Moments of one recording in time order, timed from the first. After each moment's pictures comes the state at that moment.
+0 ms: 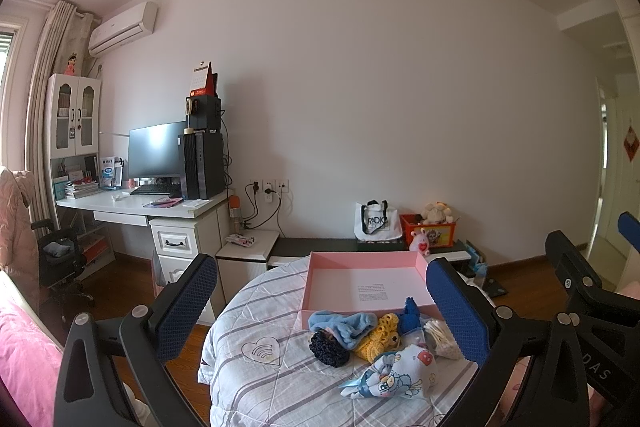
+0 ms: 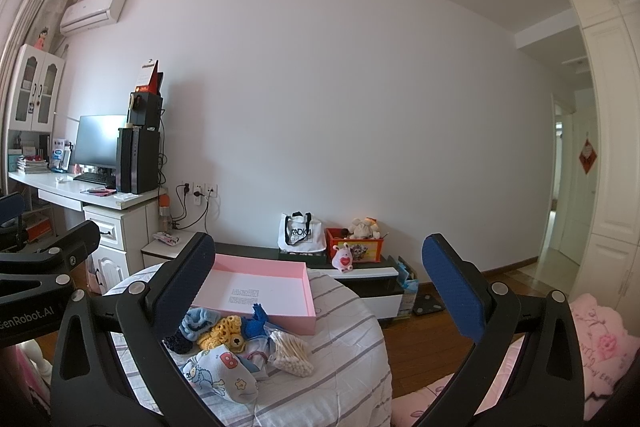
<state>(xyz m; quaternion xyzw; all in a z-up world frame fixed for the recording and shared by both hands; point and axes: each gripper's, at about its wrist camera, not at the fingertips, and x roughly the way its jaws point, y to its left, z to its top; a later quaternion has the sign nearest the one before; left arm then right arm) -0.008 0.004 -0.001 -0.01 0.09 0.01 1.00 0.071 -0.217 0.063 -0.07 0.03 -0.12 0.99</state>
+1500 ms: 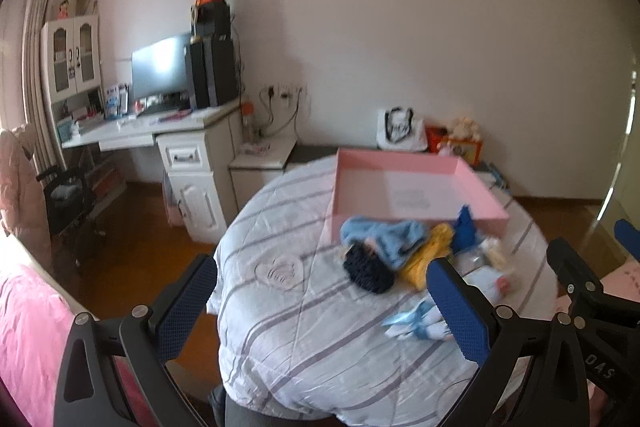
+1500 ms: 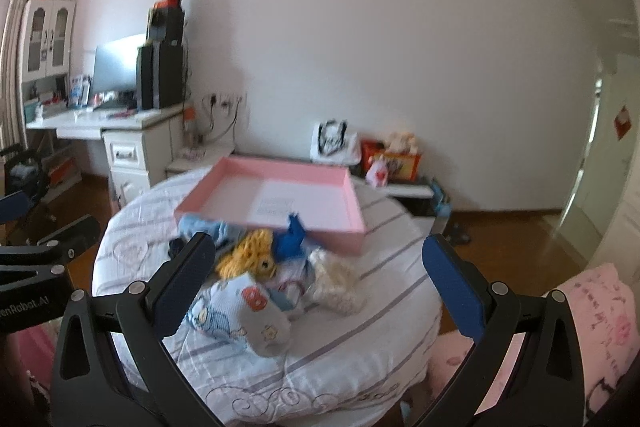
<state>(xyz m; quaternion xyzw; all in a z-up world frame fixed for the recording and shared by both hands) 0.071 0.032 -0.039 -0.01 0.27 0.04 0.96 0.158 -0.207 -0.015 -0.06 0.23 -0.06 0.97</state>
